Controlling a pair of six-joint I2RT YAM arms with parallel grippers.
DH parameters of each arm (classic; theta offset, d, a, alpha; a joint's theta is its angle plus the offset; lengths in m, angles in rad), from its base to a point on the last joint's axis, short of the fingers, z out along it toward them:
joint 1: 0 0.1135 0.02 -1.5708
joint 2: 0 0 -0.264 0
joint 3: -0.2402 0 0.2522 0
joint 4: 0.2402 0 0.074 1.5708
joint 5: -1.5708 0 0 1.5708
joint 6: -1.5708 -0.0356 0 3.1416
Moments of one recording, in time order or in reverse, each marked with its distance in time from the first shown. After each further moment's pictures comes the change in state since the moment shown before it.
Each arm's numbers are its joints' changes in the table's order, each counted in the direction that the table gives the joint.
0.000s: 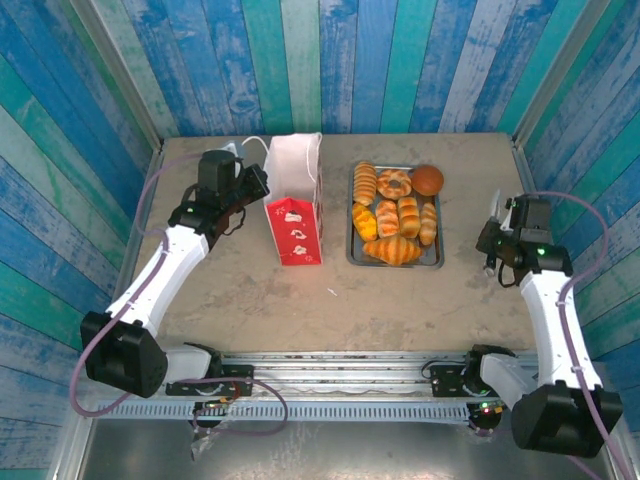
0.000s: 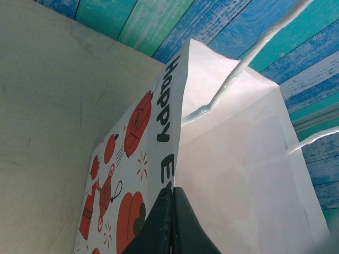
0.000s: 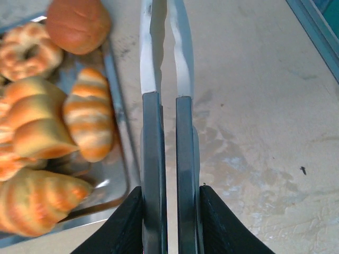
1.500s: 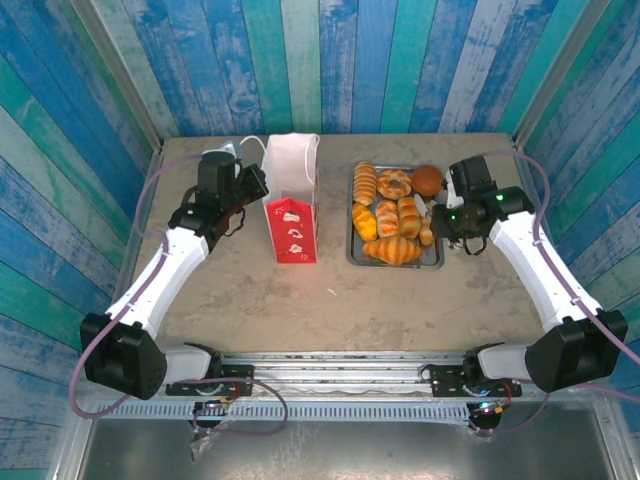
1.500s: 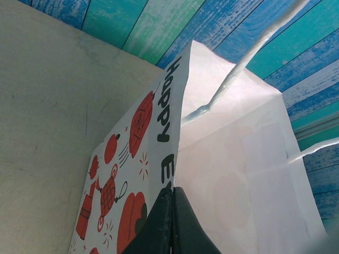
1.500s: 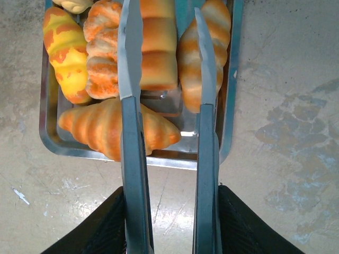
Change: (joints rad) left arm -0.002 -0.010 0.019 -0.028 0.030 -0.005; right arm 0.377 0.354 -0.373 0.285 -0.006 0.002
